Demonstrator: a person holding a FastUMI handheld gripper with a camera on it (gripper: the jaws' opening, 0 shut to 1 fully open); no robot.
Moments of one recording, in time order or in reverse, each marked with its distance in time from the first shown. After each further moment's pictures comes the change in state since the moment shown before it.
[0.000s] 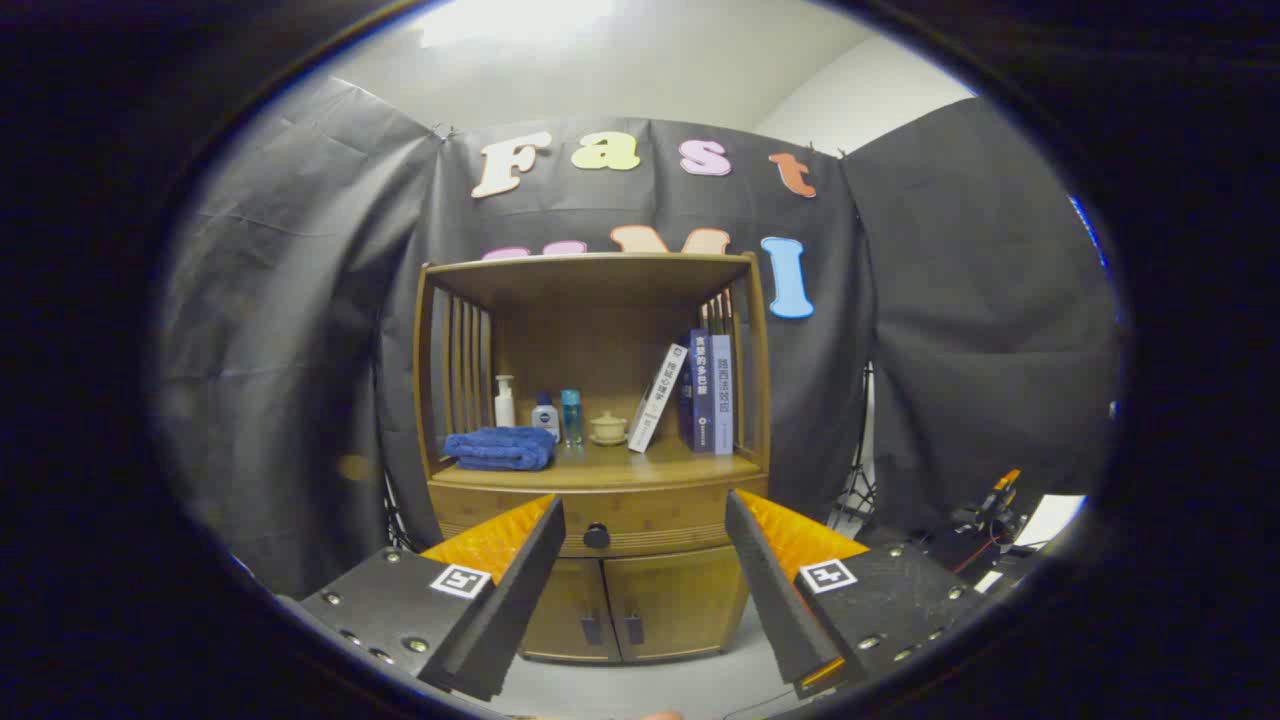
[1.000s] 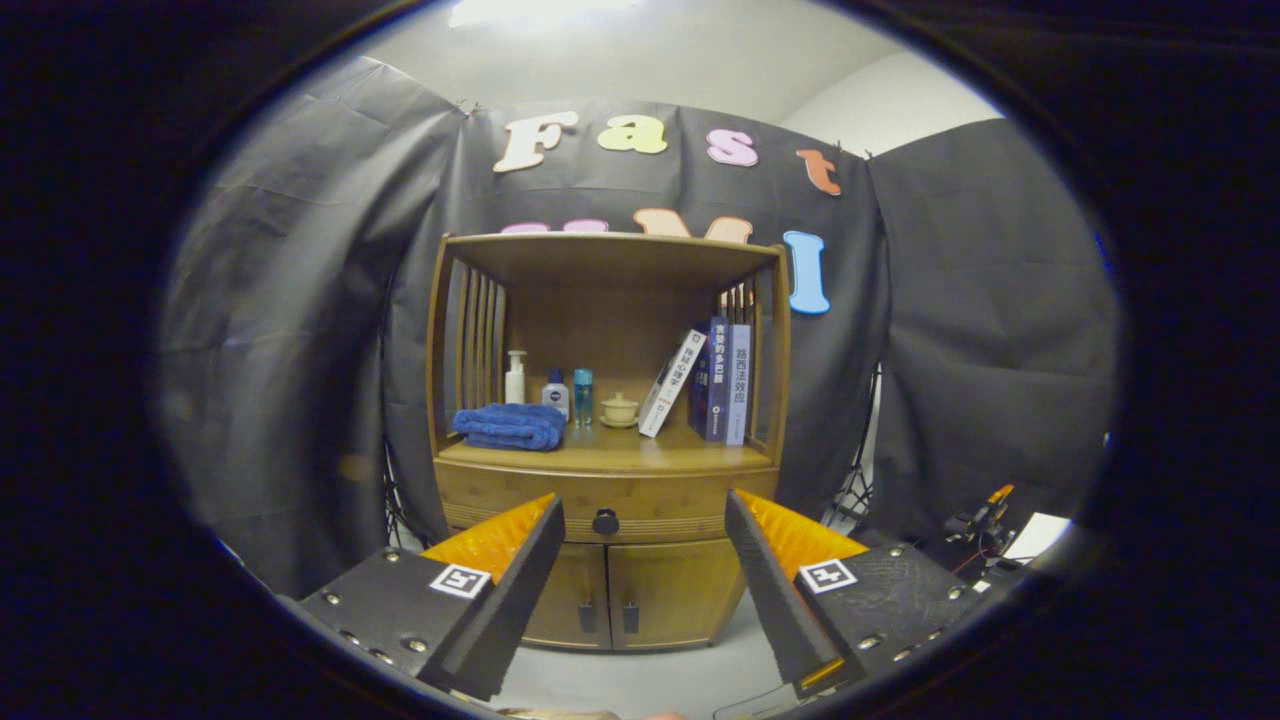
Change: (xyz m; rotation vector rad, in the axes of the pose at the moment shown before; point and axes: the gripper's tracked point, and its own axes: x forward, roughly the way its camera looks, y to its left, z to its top) arm 0.011 0.024 -0.007 -0.064 0.063 0.035
